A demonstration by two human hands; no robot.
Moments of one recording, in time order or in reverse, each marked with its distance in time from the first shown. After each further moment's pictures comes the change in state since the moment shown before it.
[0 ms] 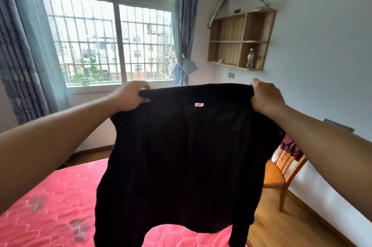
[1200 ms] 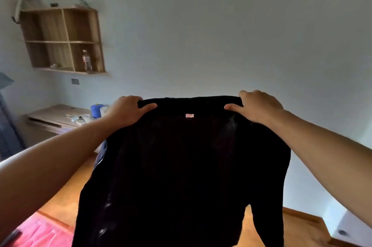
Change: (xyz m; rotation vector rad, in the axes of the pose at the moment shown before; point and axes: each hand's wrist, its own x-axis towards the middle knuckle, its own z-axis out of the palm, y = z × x) left_hand 0.040 0.550 0.227 -0.278 -0.164 0.552; right_hand -0.249 0.415 -0.274 -0.622 -0.131 0.526
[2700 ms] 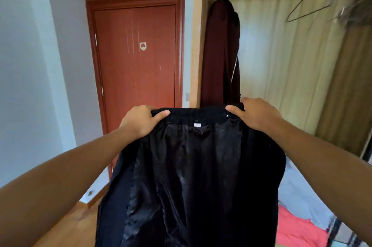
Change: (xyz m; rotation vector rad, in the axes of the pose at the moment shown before) left_hand -0.271 0.545 0.032 -0.832 -0.551 1.353; right_hand -0.600 0.060 -0.291 -0.617 -0.033 1.473
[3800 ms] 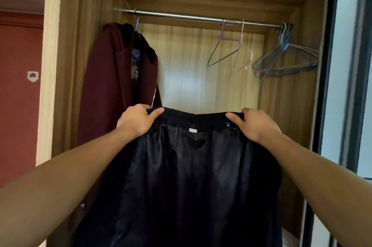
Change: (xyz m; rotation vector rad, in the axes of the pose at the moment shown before) left_hand 0.336 0.301 0.189 -0.269 0.169 0.183; right_hand 0.189 0.358 -0.037 -0.067 0.229 0.302
